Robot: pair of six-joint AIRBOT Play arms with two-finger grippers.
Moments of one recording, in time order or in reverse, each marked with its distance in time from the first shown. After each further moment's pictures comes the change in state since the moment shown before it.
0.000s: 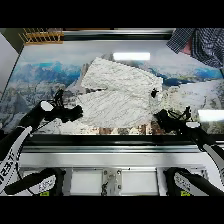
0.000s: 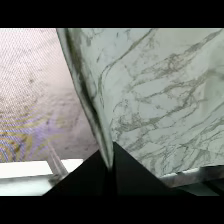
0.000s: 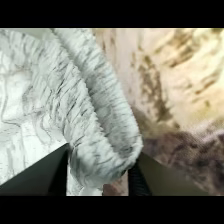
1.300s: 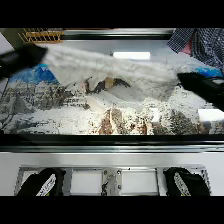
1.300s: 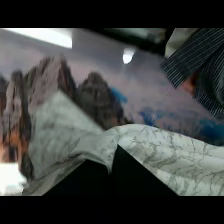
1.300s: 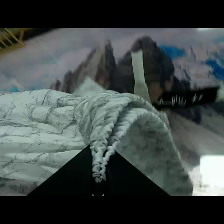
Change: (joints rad) left arm 0.103 0.396 0.632 -0.002 -0.048 0.000; right arm 0.010 0.489 0.595 -0.405 0.316 -0.051
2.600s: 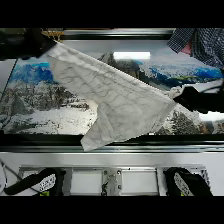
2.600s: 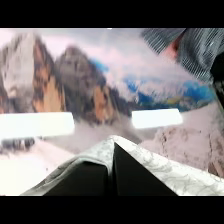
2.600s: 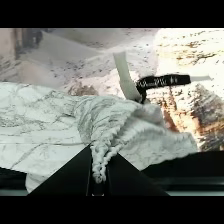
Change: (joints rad) left arm 0.010 -0.380 0.316 -0.039 -0.288 -0.058; right arm 0.006 -0.150 0.138 -0.280 0.532 0.481
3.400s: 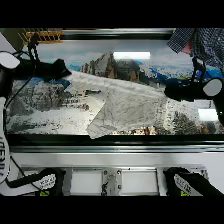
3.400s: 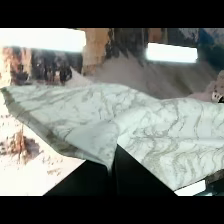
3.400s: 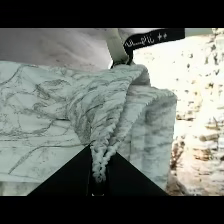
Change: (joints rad) left arm -0.003 -0.056 -0.309 0.058 0.006 0.078; right arm 0.113 -0.230 -0.055 -0.235 -0.246 -0.103
